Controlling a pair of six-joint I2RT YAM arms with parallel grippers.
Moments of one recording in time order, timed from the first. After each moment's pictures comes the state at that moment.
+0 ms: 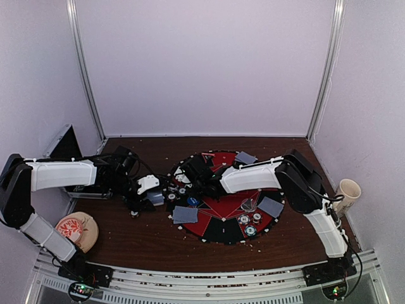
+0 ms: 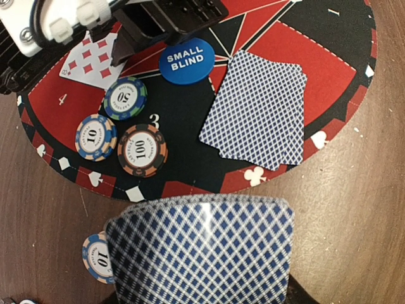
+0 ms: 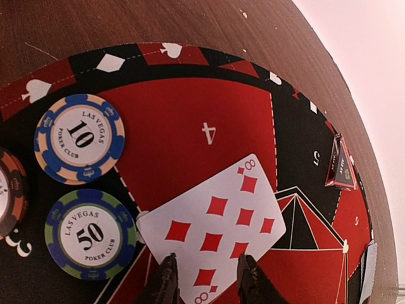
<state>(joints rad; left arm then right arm) -0.52 1.48 0.86 -0.47 0.33 0.76 0.95 2.36 1.73 -0.17 0.43 -0.30</state>
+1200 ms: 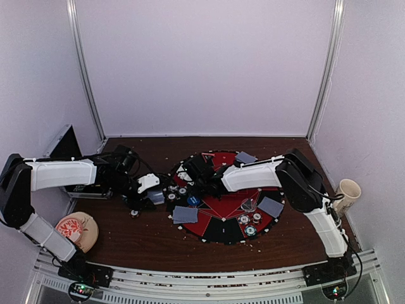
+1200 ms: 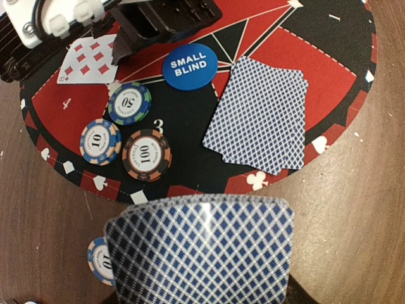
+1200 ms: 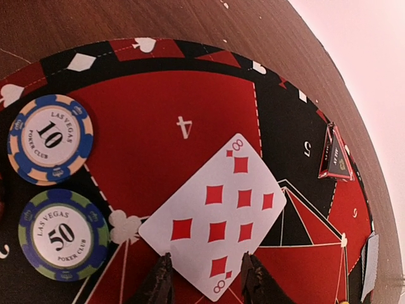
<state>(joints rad) -0.52 1.48 0.87 -0.47 0.34 0.75 0.93 2.36 1.73 -0.17 0.44 -0.27</state>
